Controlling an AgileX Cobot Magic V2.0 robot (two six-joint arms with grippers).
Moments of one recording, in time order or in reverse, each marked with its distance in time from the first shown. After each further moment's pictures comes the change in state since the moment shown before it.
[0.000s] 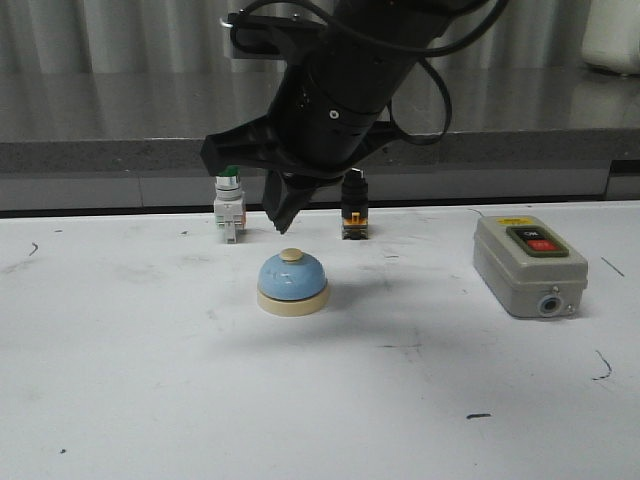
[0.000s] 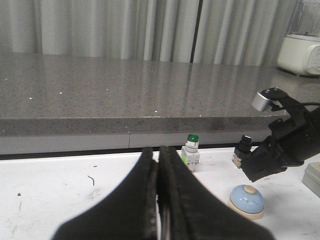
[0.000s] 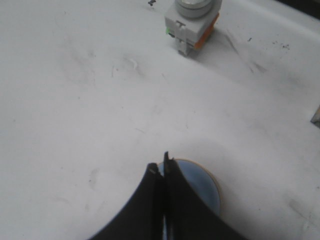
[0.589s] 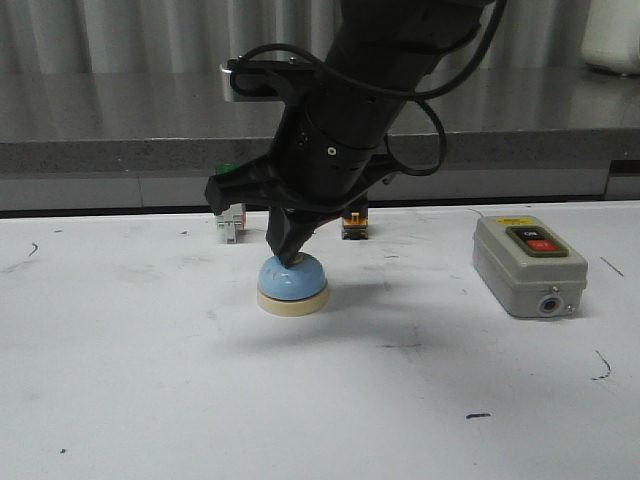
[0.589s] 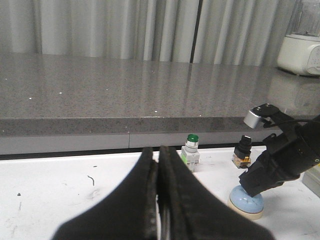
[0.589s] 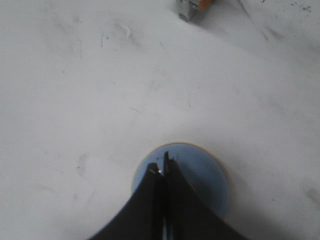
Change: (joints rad) left arm 0.000 0.000 0.000 0.000 0.000 0.000; right arm 0.000 0.058 -0.008 0.000 0.020 0.002
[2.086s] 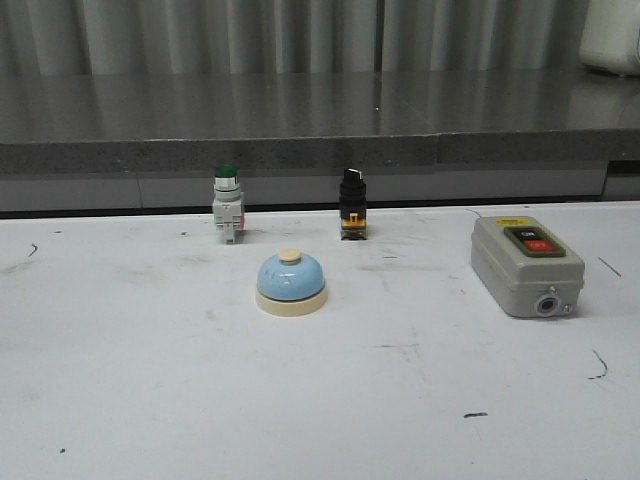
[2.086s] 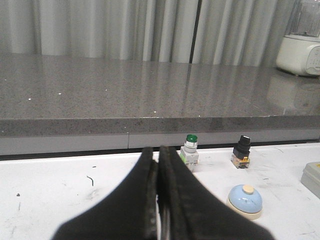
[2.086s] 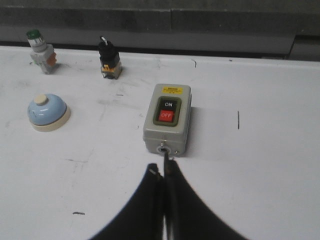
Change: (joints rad) left arm 0.000 0.000 0.000 0.000 0.002 0.000; right arm -0.423 -1.555 1.102 -0.003 -0.099 0.000
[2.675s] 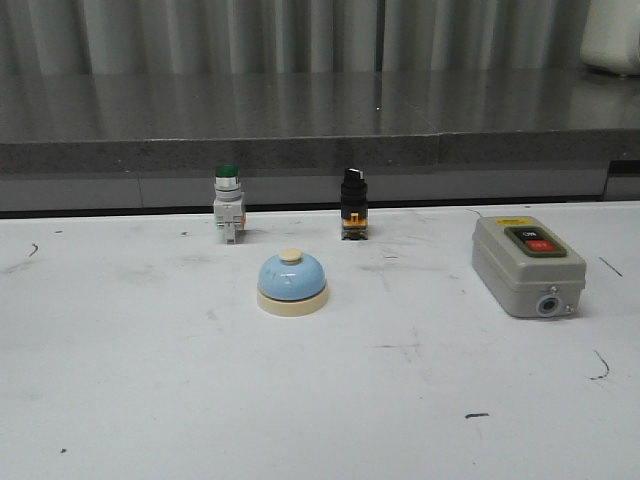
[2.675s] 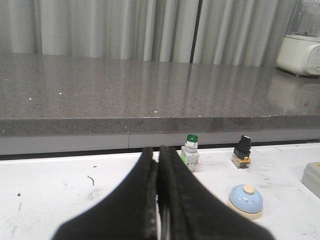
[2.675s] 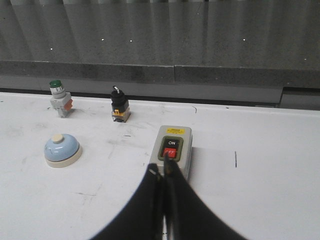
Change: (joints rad) left arm 0.000 0.000 0.000 0.000 0.000 0.000; right arm 0.000 -0.227 0.024 0.000 0.021 0.000
